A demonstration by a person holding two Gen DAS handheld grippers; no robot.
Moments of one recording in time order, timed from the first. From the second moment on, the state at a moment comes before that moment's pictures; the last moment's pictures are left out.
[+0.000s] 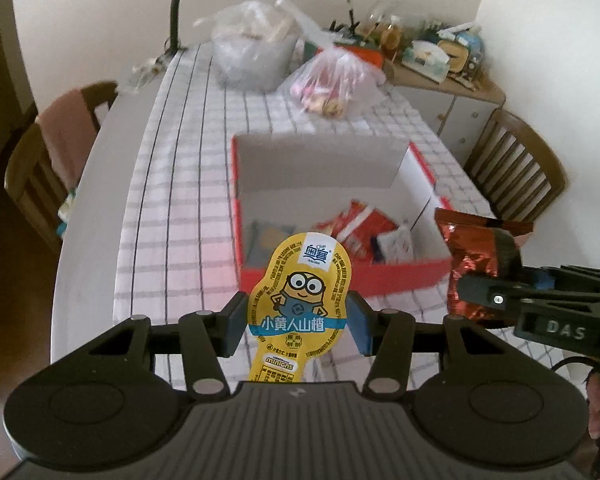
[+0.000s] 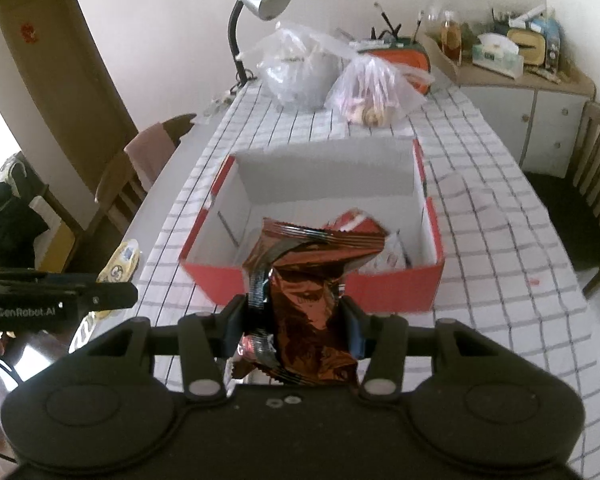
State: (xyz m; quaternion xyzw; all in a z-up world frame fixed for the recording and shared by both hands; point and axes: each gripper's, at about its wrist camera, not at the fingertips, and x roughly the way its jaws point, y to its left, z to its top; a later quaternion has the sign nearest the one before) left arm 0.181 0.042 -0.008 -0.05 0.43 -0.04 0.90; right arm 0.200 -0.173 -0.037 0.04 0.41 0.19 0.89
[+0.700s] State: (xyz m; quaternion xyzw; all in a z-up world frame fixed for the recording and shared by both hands) left arm 0.324 0.007 -0.044 -0.02 0.48 0.01 0.88; right arm 0.333 -0.180 -0.069 -0.01 0.44 0.21 0.87
